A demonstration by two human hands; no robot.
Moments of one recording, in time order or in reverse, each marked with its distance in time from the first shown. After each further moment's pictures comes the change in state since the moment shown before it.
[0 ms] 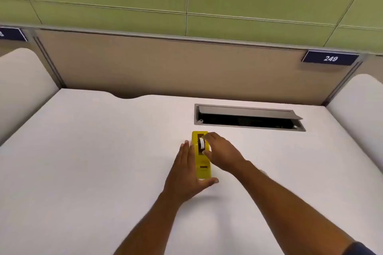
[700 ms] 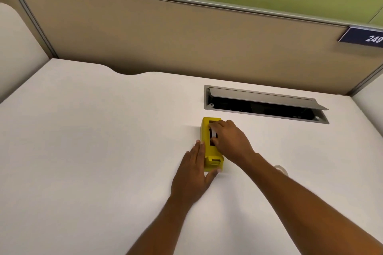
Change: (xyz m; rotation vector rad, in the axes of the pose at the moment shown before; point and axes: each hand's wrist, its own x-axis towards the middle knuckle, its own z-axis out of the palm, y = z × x) left_hand 0.001 -0.034 0.060 -0.098 0.132 0.007; right_hand 0.036 0.010 0.034 -0.182 0.043 -0.009
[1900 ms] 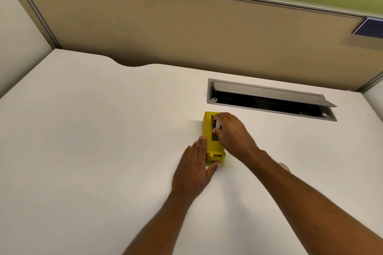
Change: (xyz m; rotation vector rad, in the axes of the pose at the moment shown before) left_hand 0.001 0.001 0.004 0.001 -0.002 -0.036; right_hand 0.002 -0.007 -0.012 0.198 -0.043 0.100
